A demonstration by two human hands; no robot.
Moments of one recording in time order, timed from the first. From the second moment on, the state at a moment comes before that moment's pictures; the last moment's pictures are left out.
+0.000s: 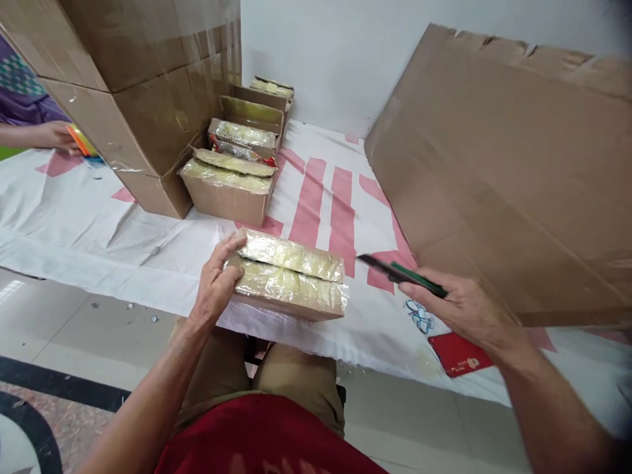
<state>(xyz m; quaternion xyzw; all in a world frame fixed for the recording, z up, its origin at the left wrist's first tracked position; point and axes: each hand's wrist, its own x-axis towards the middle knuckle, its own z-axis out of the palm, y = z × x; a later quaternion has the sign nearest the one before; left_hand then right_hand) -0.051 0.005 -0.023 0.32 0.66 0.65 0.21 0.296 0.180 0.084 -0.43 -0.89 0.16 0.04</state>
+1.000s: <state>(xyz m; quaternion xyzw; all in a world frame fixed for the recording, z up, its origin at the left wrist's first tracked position) -0.032 -0.058 -0.011 0.38 0.61 0.68 0.17 0.193 0.106 0.090 -0.18 -0.94 0.29 0.03</state>
